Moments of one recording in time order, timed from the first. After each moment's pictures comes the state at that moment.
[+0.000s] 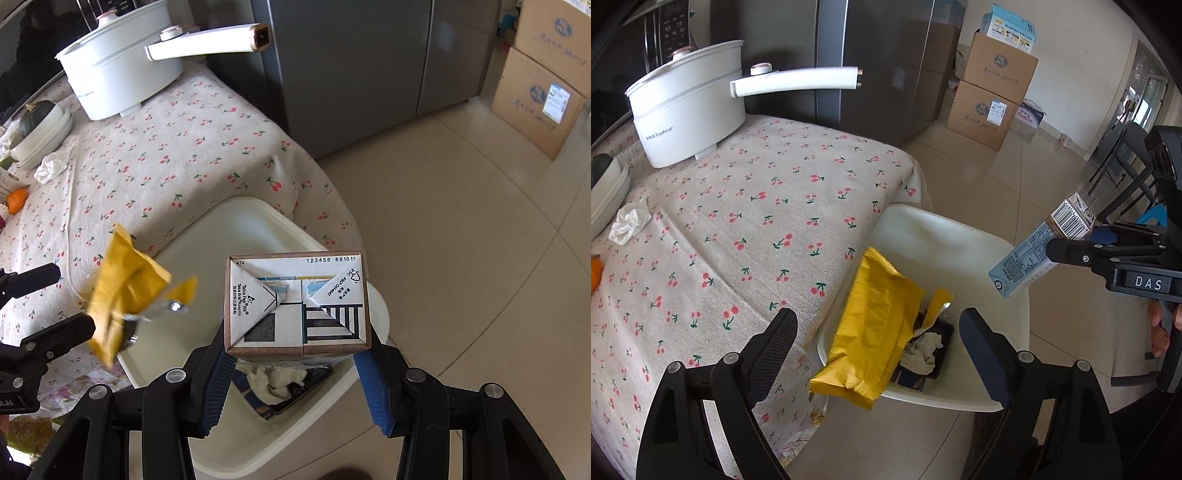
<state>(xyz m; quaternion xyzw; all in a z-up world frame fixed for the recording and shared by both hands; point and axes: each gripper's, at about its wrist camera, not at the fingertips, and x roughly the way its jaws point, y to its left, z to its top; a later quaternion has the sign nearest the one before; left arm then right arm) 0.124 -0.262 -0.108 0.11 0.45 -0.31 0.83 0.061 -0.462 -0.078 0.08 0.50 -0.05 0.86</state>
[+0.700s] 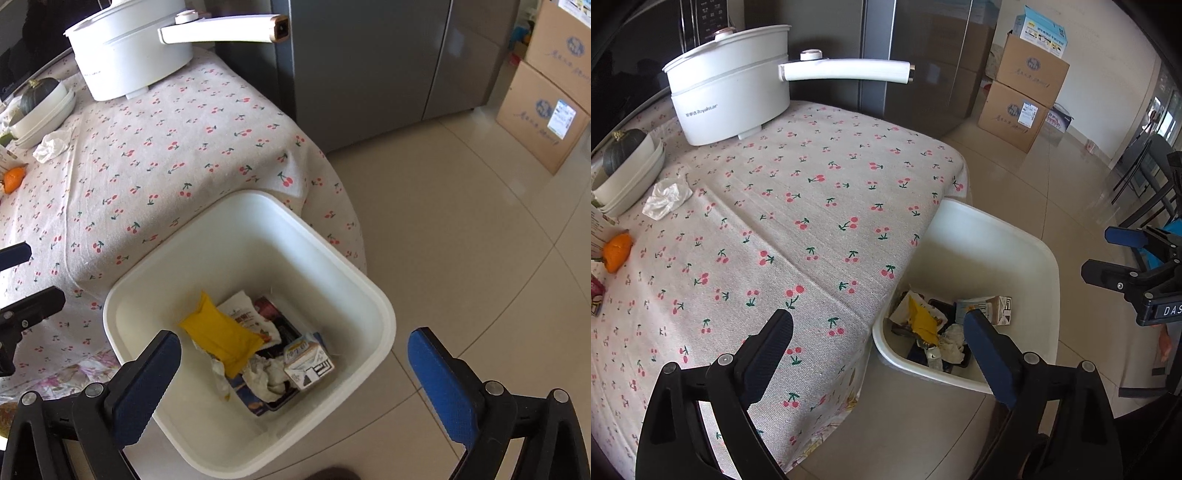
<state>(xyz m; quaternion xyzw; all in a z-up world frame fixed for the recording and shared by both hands) 0.140 -0.222 -0.108 0.10 0.47 -0.26 0.84 0.068 -0.444 -0.081 0.04 0.51 -0.04 0.86</state>
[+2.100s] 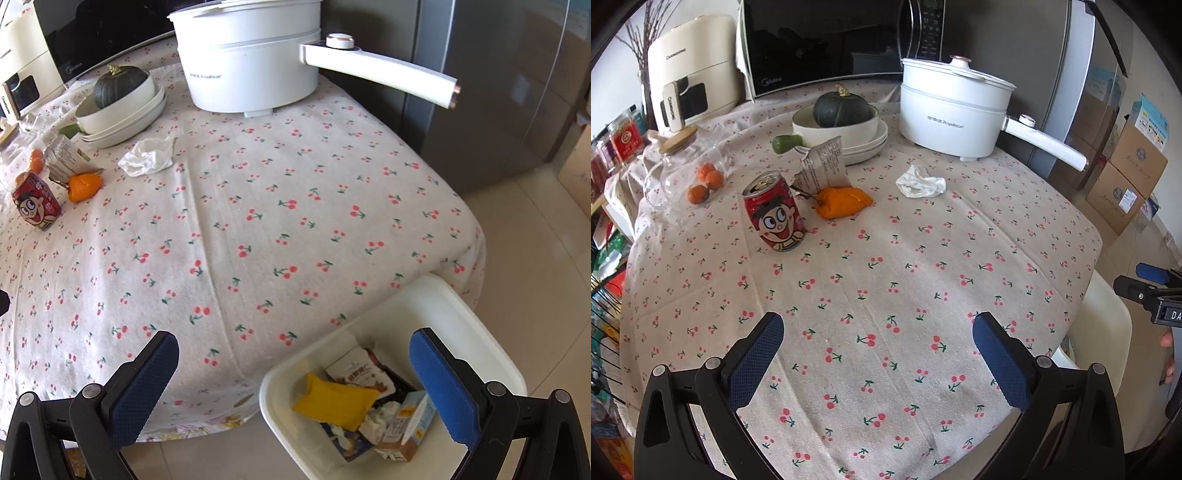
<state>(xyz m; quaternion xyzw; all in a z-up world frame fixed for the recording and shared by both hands) 0.155 0.012 -0.061 0.01 0.44 -0.05 0.89 0.145 -0.290 -0.057 0.02 0.49 0.03 0.87</state>
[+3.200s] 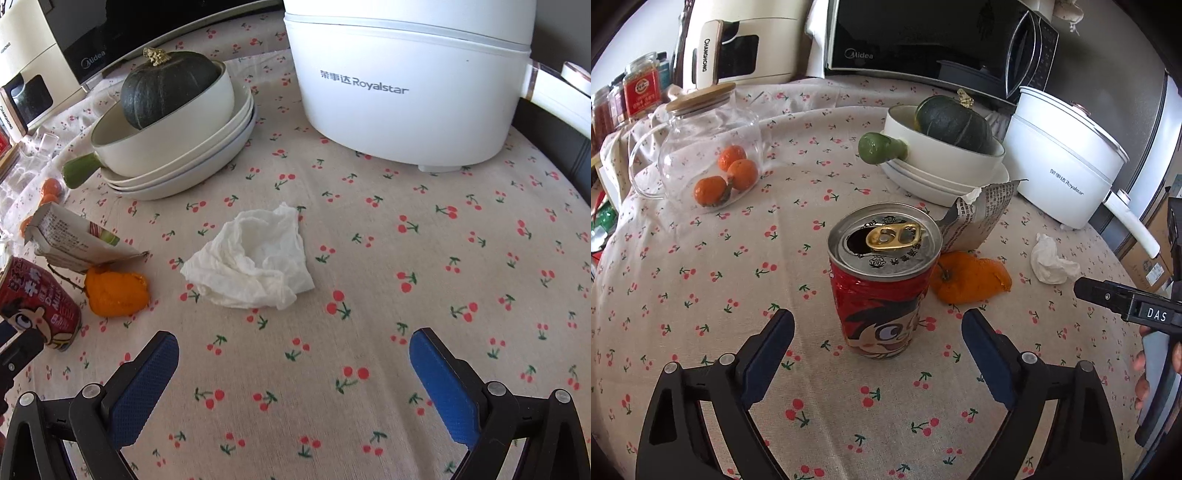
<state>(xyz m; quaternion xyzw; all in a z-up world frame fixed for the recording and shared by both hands) 0.286 0.106 -0.123 -0.07 0.41 0.00 0.91 0.329 -0.151 -0.118 0.04 0.48 0.11 0.87</state>
